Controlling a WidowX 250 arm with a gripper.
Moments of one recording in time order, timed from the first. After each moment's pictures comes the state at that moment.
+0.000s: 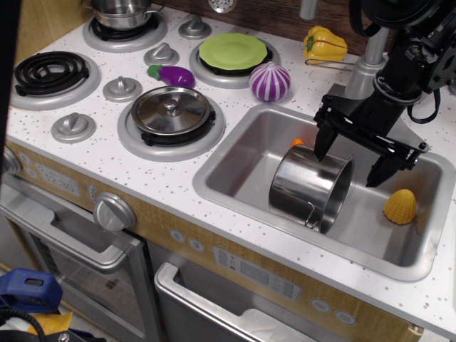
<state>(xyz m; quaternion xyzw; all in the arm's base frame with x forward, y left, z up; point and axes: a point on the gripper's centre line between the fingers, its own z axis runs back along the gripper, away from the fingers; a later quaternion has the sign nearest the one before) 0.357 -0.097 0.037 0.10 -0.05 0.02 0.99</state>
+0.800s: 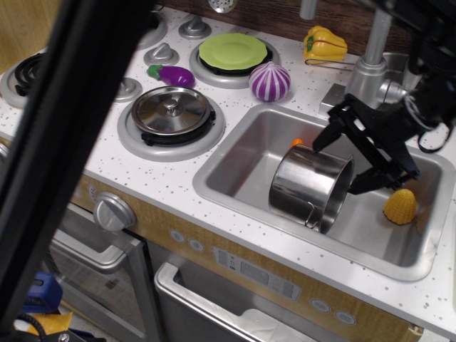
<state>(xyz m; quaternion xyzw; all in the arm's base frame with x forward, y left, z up) 0.363 -0.095 0.027 0.28 0.00 -0.06 0.96</state>
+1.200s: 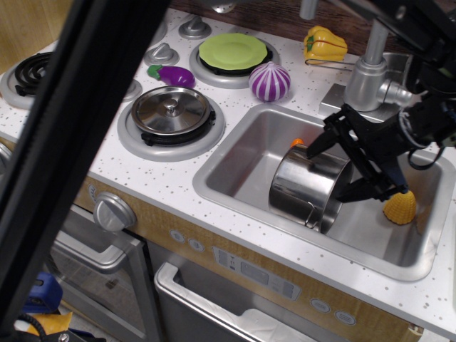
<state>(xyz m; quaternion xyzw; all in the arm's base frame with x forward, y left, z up) 0.356 -0.080 0.010 0.31 0.00 -0.09 0.95</state>
